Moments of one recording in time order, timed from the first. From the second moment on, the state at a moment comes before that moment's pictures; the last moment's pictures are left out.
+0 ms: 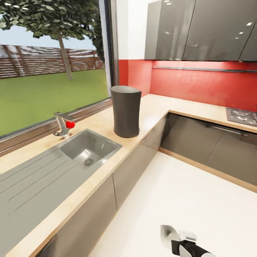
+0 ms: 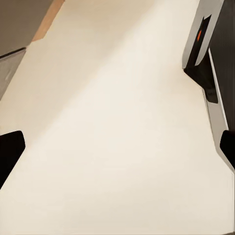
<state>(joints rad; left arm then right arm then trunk) 0.10 0.17 0.12 0.01 0.07 -0.15 0.03 -0.58 -0.01 -0.11 -0.03 -0.06 0.11 -0.15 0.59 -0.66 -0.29</state>
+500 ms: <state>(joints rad) 0.10 0.17 0.13 0.01 0.08 -0.15 0.03 -0.52 -0.01 -0.11 -0.03 -0.06 0.10 -0.12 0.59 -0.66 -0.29</state>
